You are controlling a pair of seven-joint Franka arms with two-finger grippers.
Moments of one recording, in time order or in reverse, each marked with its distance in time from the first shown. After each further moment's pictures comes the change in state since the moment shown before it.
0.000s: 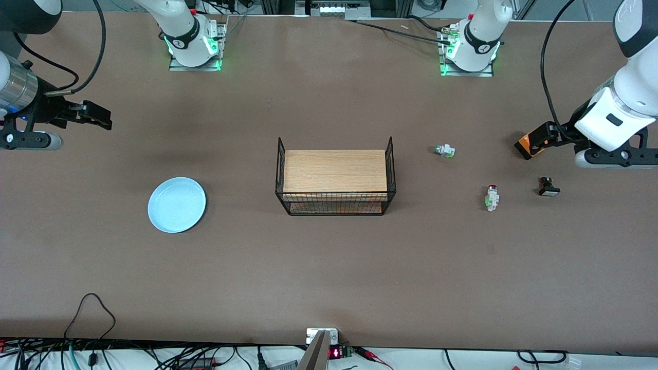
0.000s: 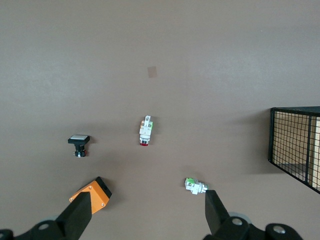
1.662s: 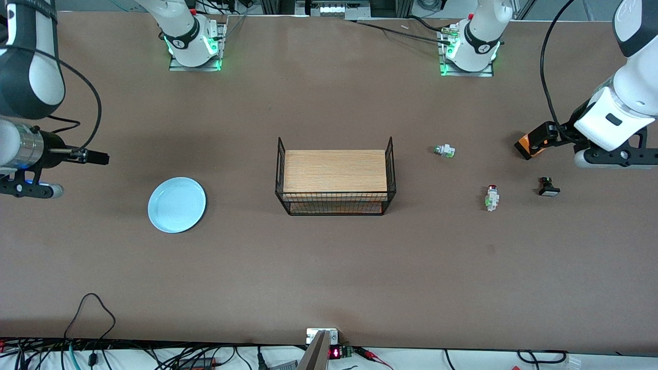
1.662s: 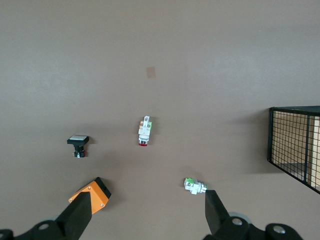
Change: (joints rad) left arm 0.000 0.000 -0.010 0.002 0.000 0.000 0.000; right arm -0.110 0.233 -0.022 0.033 0.000 0.075 0.005
